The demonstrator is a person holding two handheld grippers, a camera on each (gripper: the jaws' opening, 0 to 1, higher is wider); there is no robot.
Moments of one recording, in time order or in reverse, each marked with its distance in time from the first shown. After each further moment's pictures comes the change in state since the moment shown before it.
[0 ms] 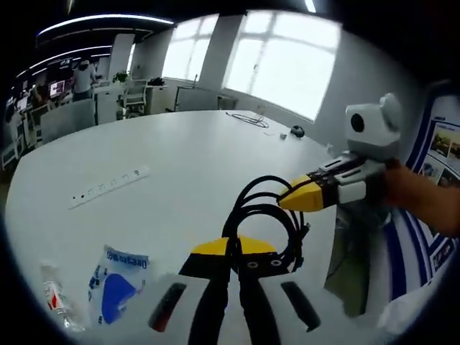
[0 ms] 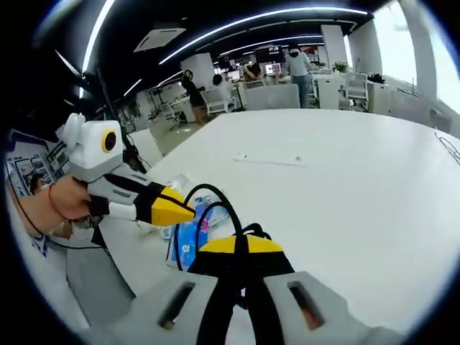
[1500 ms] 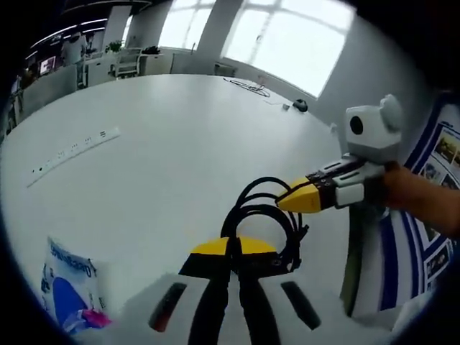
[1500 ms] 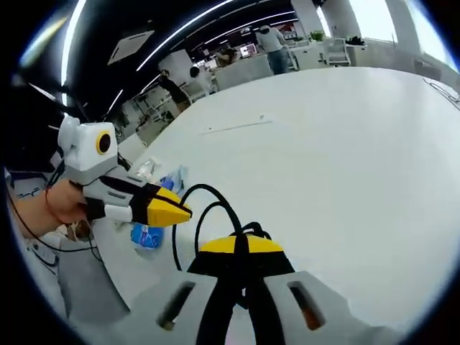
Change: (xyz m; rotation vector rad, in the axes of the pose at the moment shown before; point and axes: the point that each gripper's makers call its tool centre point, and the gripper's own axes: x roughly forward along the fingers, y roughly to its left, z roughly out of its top) left arm 0.107 0.003 -0.056 -0.066 0.164 -0.033; right arm 0.037 -0.089 -0.081 0.179 0.080 0.007
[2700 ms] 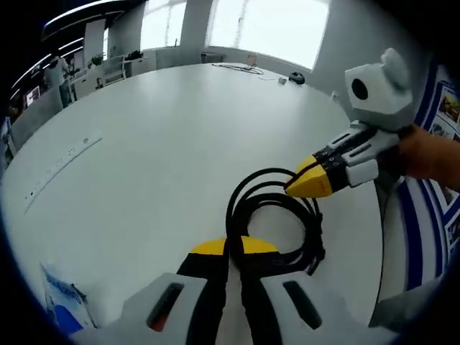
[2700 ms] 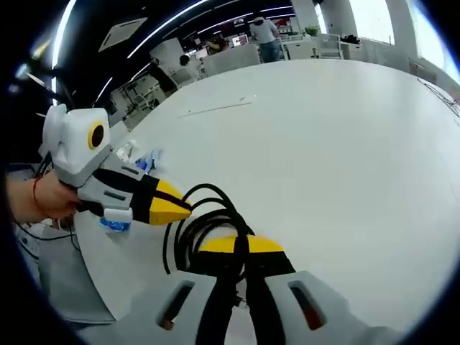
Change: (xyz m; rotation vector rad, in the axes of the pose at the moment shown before) left arm 0.050 0.009 -0.024 0.176 0.074 0.056; right arm 0.017 -0.040 -0.029 -0.033 0.056 -0.094
